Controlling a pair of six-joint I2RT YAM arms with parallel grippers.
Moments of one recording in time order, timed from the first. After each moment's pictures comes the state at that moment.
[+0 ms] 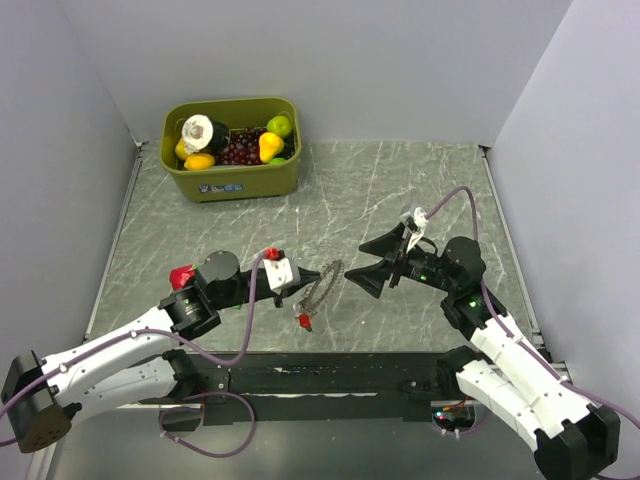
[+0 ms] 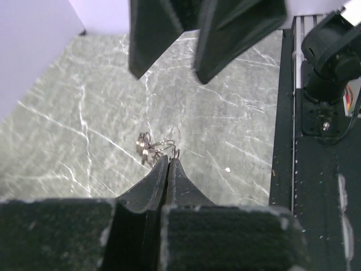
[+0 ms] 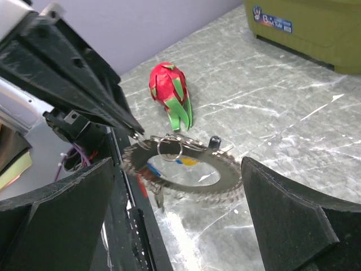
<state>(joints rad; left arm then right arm) -0.90 0.88 0.61 0.20 0.37 0.21 0.44 0.72 0.56 0.16 -0.70 0.33</state>
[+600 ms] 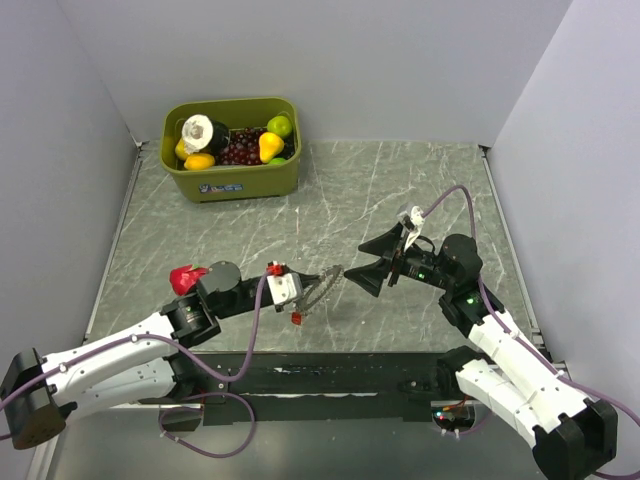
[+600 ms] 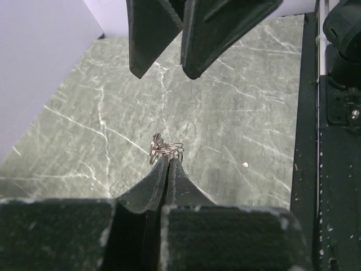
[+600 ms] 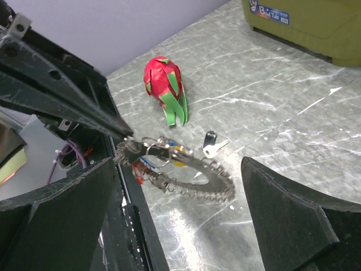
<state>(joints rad) -0.97 0.84 0.55 0.24 0.27 0.35 0.43 0.76 0.56 0.16 -0.71 0.31</state>
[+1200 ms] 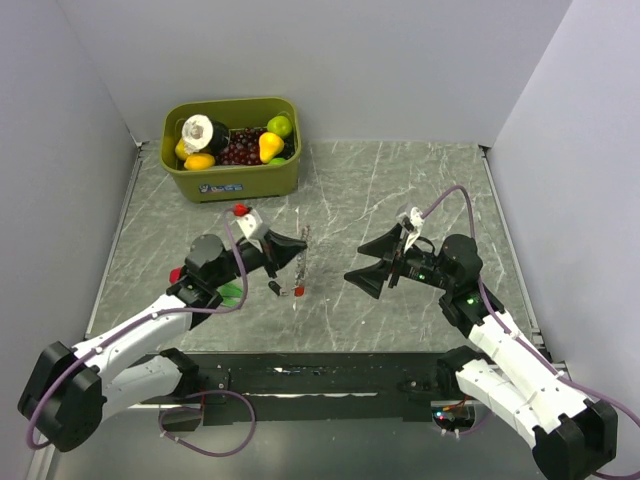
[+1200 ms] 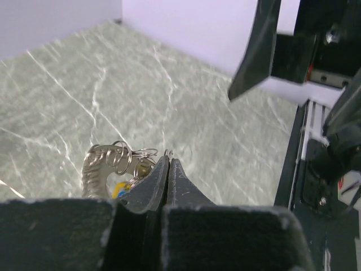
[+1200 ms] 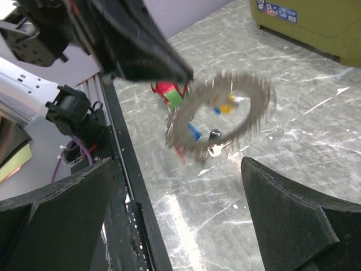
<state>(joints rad) -0.64 1.01 0.53 0.52 0.45 -0.18 0.43 0.75 0.56 0.16 -0.73 0.31</state>
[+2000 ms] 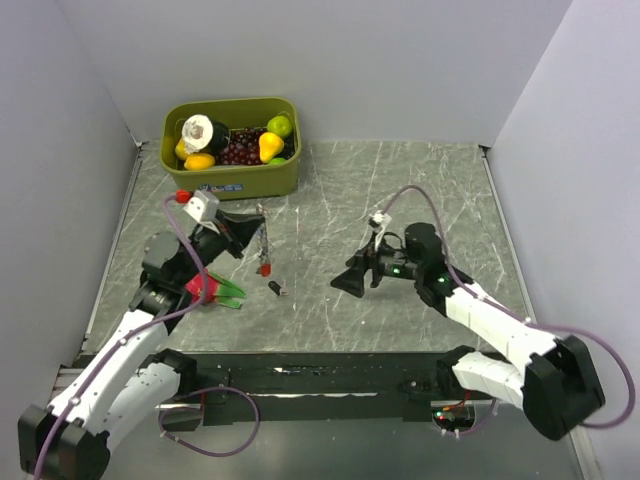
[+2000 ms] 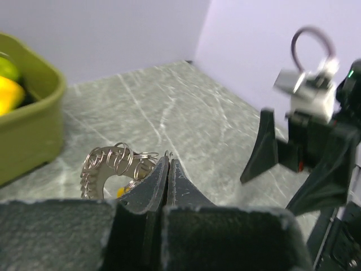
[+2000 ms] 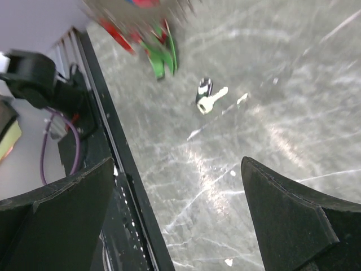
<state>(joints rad) -0.38 0.81 0.56 0.40 0.42 -0.30 0.47 1.02 0.56 0.13 -0.71 0.25</state>
